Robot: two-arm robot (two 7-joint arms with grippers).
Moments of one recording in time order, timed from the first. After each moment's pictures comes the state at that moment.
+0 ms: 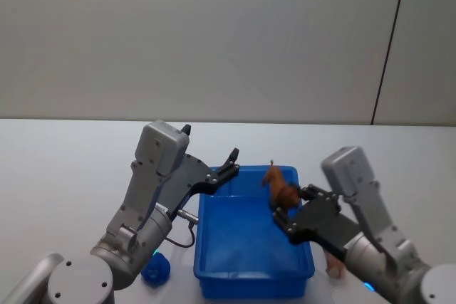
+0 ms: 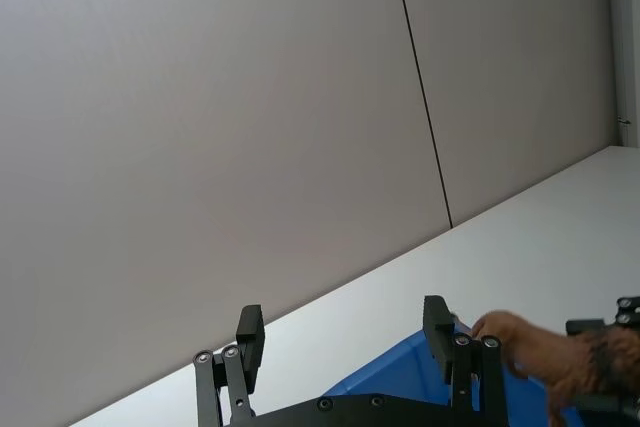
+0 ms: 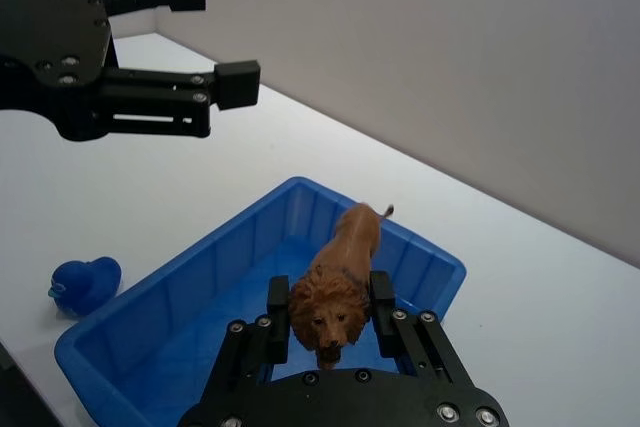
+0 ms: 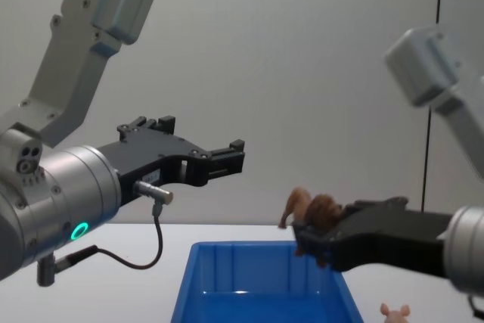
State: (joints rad) left arm -0.24 0.38 0.45 -1.63 -0.20 0.01 -0.01; right arm 0.12 0.18 -0.35 -1.66 -0.01 0.27 0.30
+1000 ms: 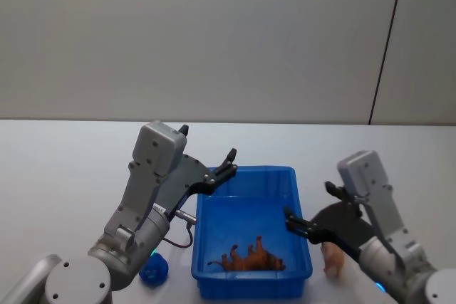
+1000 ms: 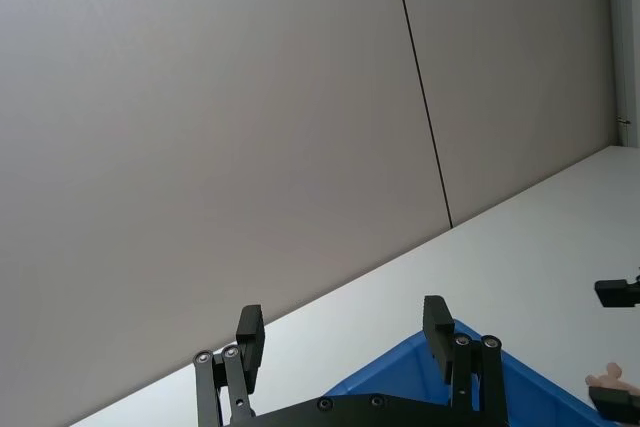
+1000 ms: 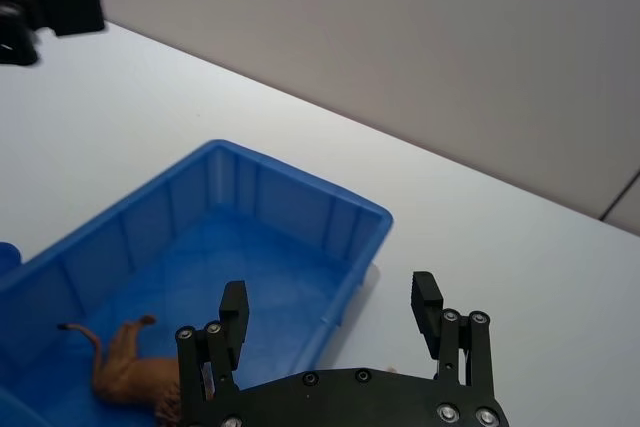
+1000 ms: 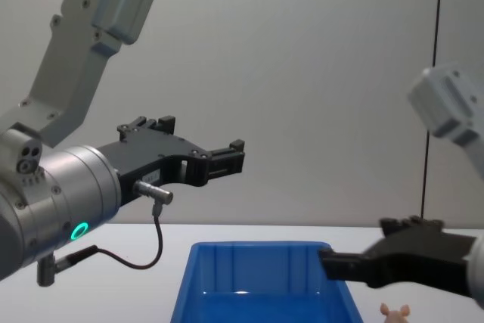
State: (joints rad) left arm -0.24 0.38 0.45 -1.63 -0.20 0.01 -0.01; right arm 0.12 0.19 -0.32 -1.60 0.01 0.28 0.20
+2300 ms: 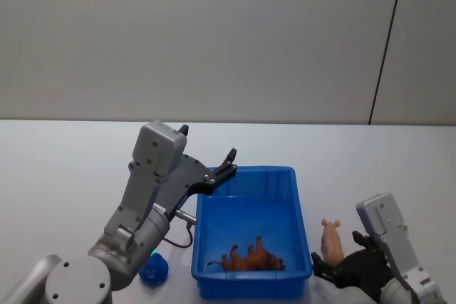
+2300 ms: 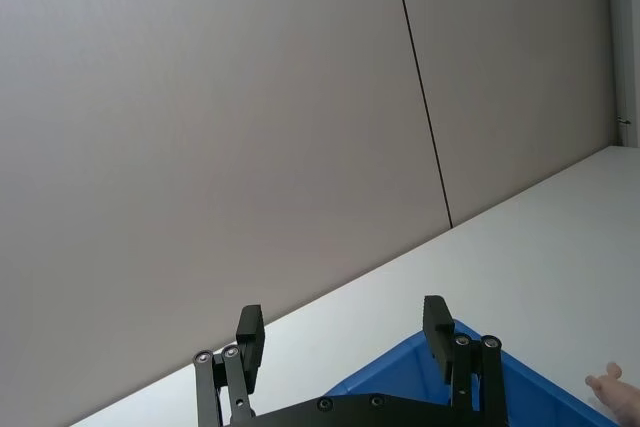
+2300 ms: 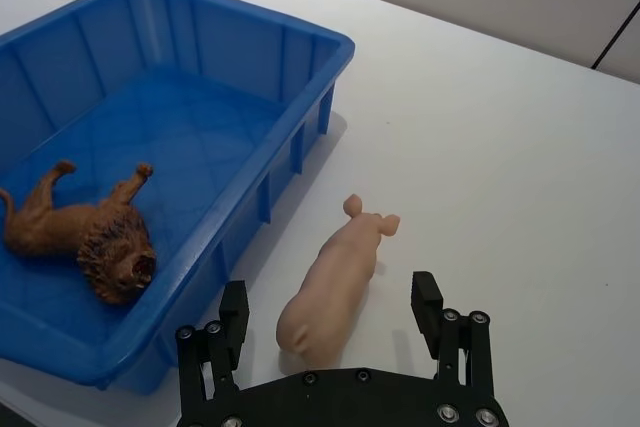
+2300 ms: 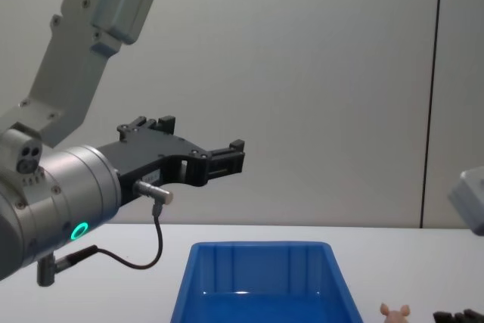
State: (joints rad) left arm -0.24 0.38 0.45 -1.63 -0.20 0.01 -0.01; right arm 0.05 0.23 -0.30 -1.54 0.04 0.33 0.16
